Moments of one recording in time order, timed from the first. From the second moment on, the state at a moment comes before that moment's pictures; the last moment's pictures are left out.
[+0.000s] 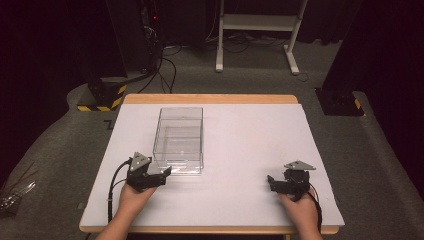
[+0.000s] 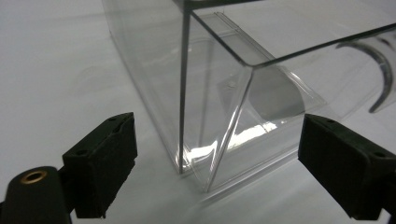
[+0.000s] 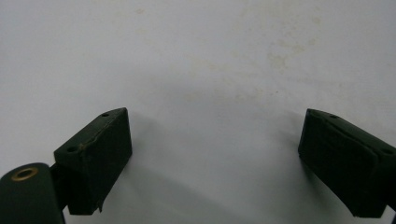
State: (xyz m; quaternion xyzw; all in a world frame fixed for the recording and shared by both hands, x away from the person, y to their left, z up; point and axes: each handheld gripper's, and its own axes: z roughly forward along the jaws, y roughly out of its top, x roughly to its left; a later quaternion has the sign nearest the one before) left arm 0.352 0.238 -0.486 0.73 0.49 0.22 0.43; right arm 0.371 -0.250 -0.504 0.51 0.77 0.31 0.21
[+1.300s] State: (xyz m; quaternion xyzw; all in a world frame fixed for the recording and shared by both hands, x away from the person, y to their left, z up) left arm 0.376 0.235 -0.485 0.71 0.52 0.22 0.42; right arm 0.371 -0.250 -0.504 0.51 0.77 0.31 0.21
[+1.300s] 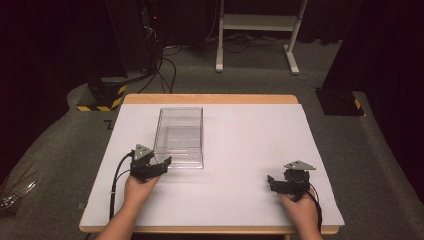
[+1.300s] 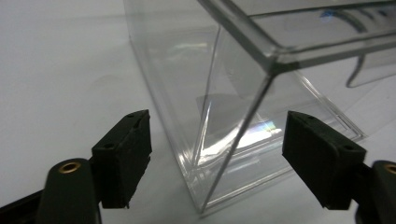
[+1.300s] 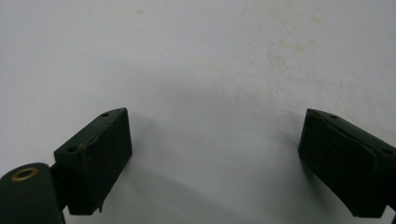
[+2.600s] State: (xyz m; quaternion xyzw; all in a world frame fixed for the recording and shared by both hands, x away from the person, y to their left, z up) left arm 0.306 0.319 -0.489 0.72 0.53 0.21 0.41; right arm 0.371 -0.250 -0.504 0.51 0.77 0.31 0.21
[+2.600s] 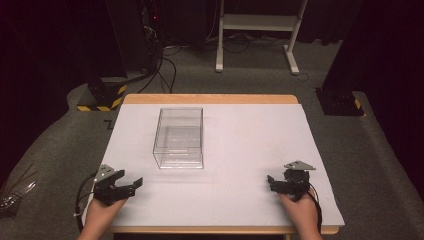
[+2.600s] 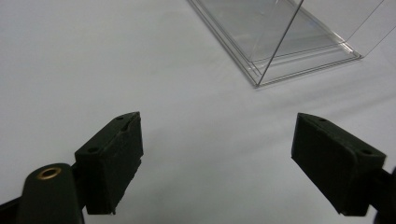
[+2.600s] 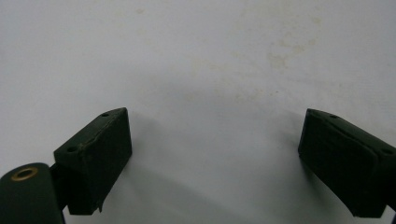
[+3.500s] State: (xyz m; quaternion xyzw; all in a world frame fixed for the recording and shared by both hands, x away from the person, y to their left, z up) left arm 0.309 0.309 -0.509 0.75 0.52 0.23 0.33; right arm 0.371 -0.250 -0.504 0.51 0.77 0.31 0.21
